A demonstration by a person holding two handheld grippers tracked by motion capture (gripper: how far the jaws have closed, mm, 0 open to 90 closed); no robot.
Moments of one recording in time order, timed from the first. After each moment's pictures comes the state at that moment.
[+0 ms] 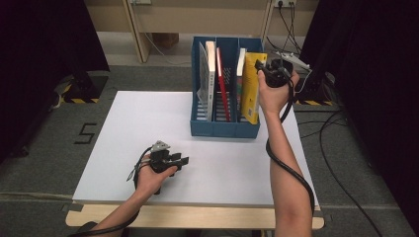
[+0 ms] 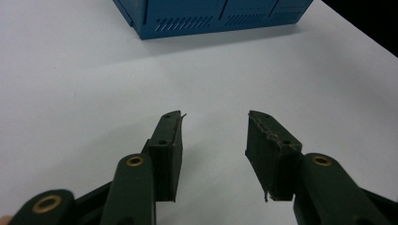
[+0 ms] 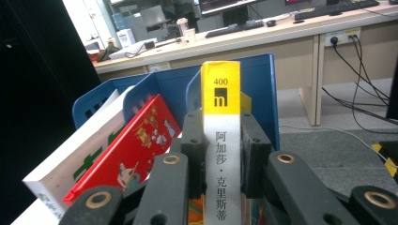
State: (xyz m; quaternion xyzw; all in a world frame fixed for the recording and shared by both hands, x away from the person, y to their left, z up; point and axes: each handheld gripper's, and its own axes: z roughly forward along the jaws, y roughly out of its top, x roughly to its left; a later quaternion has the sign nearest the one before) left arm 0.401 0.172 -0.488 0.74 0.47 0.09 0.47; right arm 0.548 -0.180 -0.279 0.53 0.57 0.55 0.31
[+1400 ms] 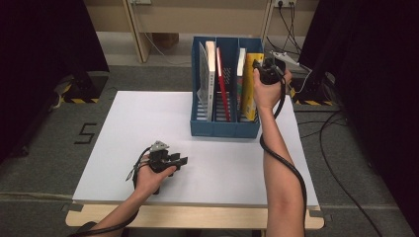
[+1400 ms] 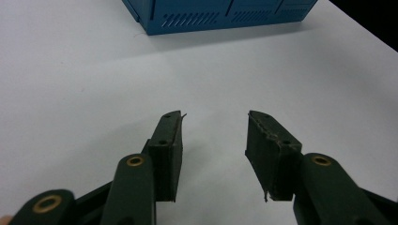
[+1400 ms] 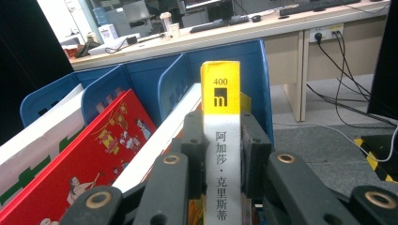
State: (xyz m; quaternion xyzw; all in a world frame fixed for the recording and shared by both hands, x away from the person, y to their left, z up) left arm 0.403 0.176 -0.492 0.74 0.48 0.09 0.47; right arm 0.581 -0.172 -0.298 0.55 0.56 0.53 0.32
